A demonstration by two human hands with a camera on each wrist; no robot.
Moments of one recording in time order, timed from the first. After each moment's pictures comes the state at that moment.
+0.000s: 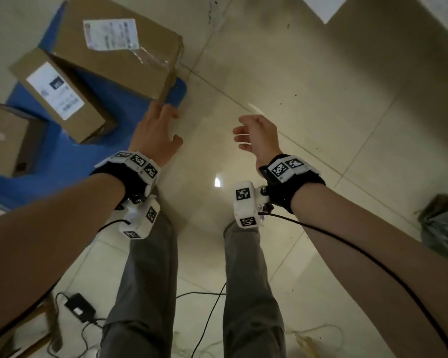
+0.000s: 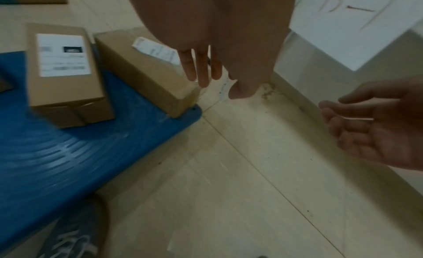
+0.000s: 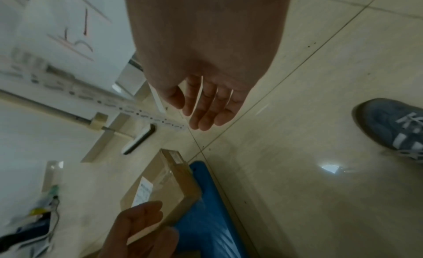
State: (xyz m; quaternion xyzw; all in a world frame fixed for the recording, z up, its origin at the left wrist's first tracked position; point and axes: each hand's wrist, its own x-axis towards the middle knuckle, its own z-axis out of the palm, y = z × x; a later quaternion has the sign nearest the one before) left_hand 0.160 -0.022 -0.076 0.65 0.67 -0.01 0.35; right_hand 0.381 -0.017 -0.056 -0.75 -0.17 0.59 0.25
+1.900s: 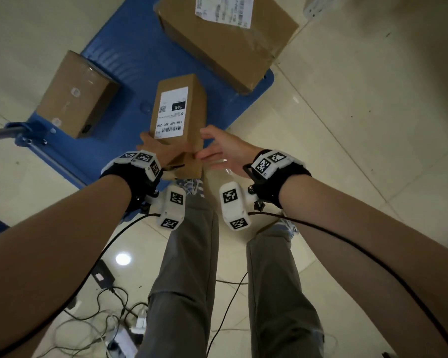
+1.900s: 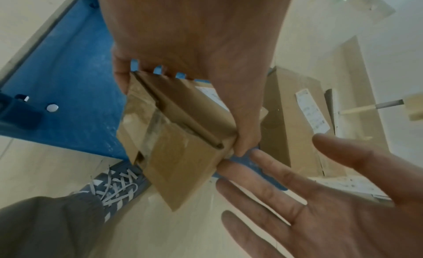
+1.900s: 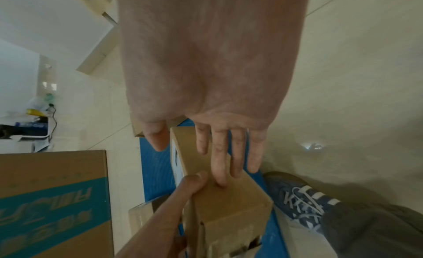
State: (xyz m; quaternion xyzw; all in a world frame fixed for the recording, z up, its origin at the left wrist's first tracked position) left_hand -0.033 -0.077 -0.132 0.12 0.85 -0.03 0.51; right_hand 0.124 -0.019 -0.099 -0.57 -0.23 0.78 -0.14
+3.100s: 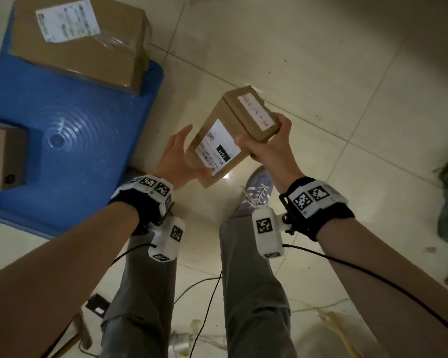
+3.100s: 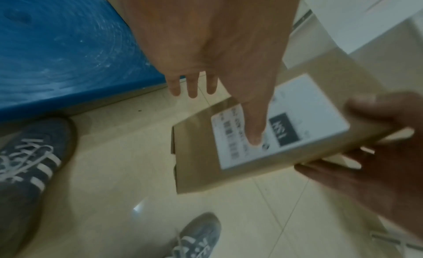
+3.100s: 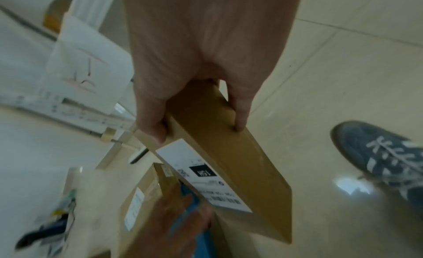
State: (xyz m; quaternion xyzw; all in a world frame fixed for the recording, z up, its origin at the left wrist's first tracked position) left_hand 0.232 -0.091 -0.088 0.53 0.65 -0.07 0.55; right_hand 0.443 -0.104 -0.051 -0.74 -0.20 0.59 0.26
